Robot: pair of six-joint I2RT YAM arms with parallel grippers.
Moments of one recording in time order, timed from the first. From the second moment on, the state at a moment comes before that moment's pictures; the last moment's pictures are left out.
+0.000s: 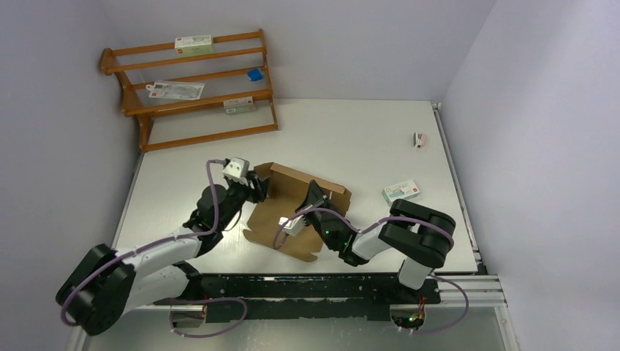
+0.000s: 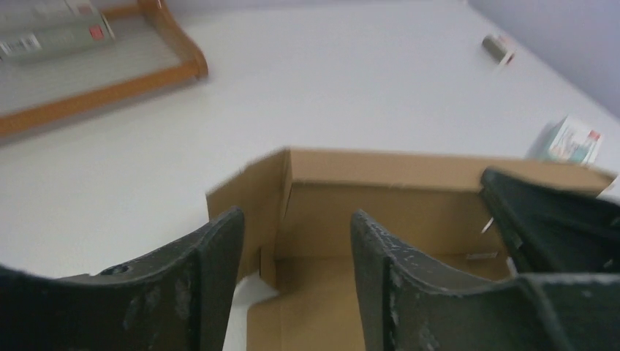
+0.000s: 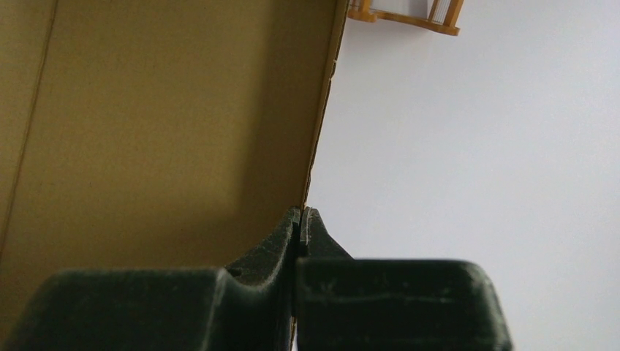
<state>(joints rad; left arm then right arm) -0.64 1.12 0.27 0.77 -0.15 -0.19 1.08 1.70 0.38 1.21 0.53 -1.67</state>
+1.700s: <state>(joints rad) -0.23 1.37 0.45 0.58 0.51 -0.17 1.09 1.69 0.39 1.21 0.53 -1.68</state>
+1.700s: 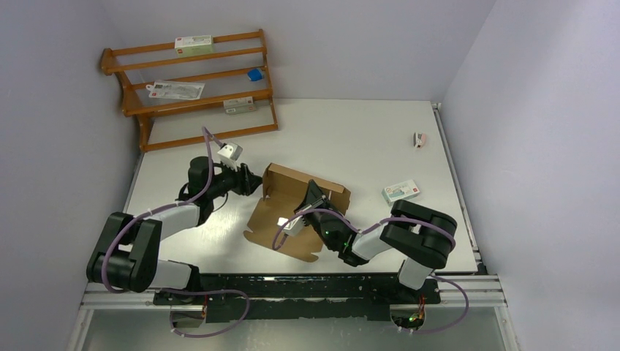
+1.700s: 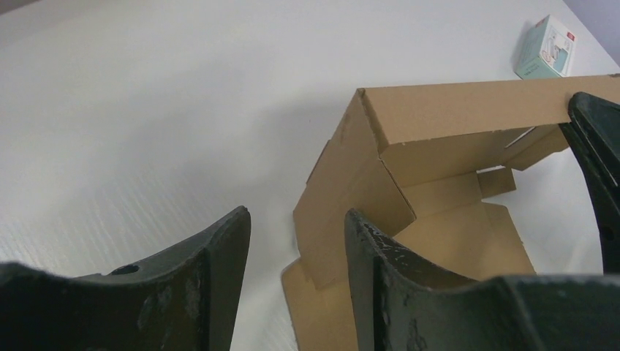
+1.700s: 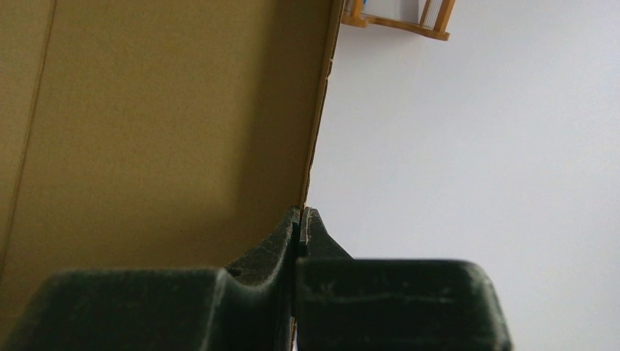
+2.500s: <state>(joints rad) -0.34 1.49 0.44 0.75 0.44 -0.18 1.11 1.68 0.40 1.20 0.53 -1.68</state>
